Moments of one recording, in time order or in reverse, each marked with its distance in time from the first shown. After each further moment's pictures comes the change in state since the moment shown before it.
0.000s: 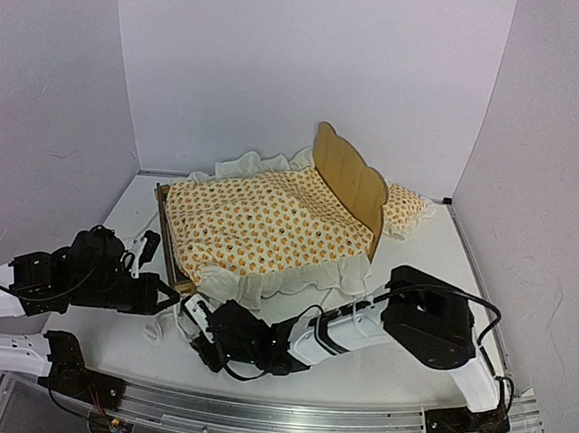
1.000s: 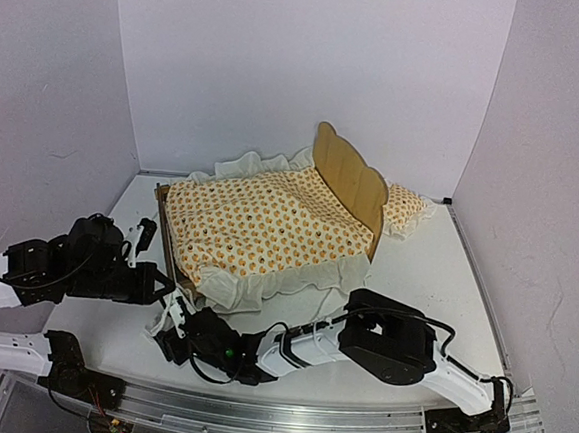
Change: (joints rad) left arm 0.000 0.027 0.101 -0.098 -0.074 0.039; right arm 0.043 0.277 0.285 0.280 0.132 0.045
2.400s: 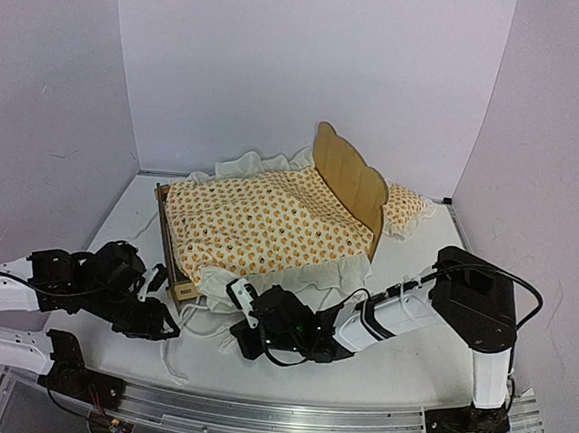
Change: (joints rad) left arm -0.002 0.100 -0.094 -0.101 0.215 -0.062; right arm -0.128 -0.473 -0.570 -0.203 -0.156 0.074
